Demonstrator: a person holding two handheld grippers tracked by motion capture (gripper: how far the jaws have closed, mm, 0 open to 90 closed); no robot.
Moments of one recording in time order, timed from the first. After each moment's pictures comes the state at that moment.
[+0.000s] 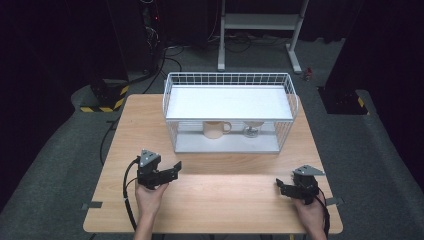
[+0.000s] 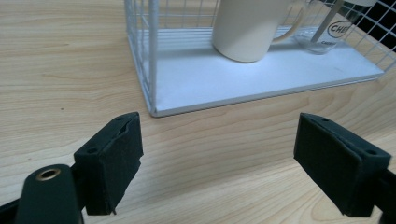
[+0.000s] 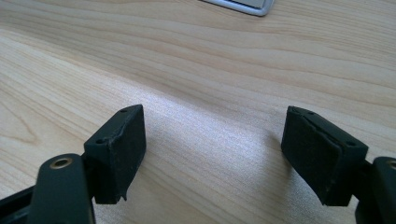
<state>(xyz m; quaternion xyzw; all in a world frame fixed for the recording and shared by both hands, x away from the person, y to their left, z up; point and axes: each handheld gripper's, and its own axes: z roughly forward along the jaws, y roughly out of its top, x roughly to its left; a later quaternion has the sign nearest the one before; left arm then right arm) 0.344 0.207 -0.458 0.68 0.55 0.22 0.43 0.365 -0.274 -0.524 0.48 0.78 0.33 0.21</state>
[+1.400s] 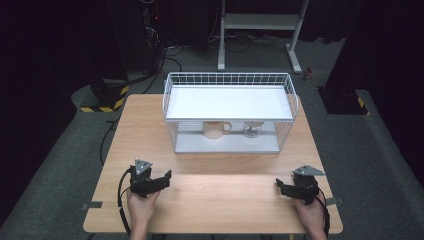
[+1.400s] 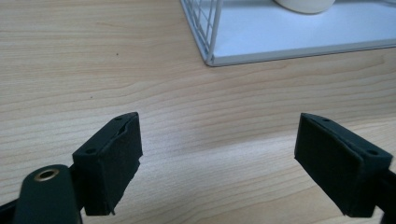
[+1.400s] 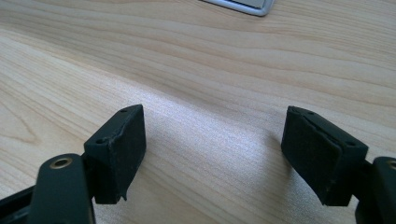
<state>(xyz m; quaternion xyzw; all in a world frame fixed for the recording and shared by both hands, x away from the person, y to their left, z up) 0.333 0.229 -0.492 0.69 0.58 0.24 0.36 0.365 -0.274 -0.524 0.48 0.78 0.33 0.21</state>
